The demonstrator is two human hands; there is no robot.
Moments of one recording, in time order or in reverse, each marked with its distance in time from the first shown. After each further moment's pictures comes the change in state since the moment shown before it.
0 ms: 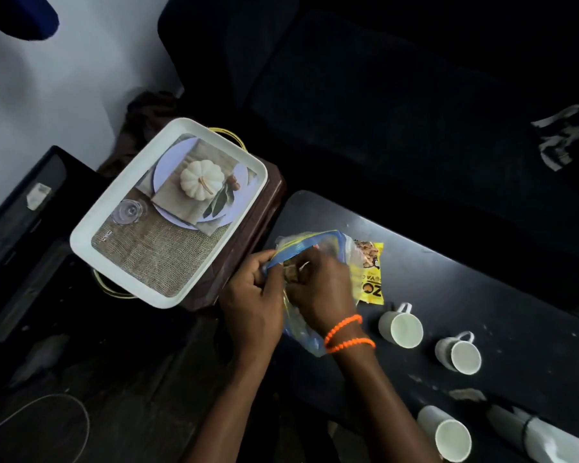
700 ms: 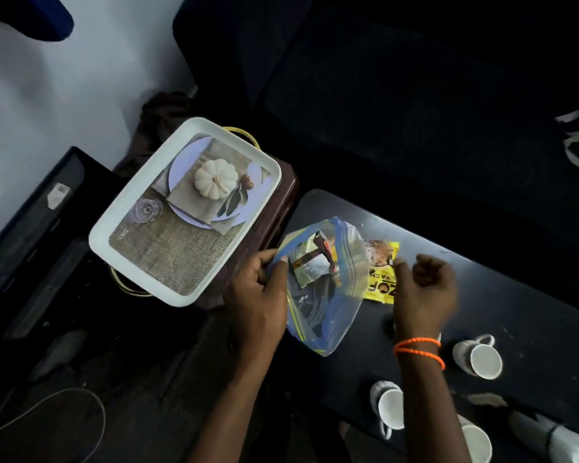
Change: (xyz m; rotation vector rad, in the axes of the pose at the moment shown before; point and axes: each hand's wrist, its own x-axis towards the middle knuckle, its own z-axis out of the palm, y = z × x) left_hand 0.009 -0.005 -0.012 -0.058 -0.007 -0.085; right_hand 0.001 0.077 -0.035 0.427 0.674 0.390
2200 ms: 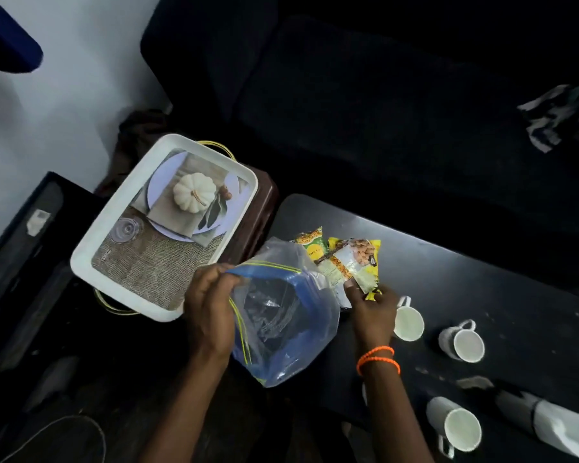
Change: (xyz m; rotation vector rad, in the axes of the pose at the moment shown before) left_hand 0.011 0.012 -0.030 -0.166 -0.051 -0.085; right_hand -0.017 0.055 0.012 0.147 -0.217 0.316
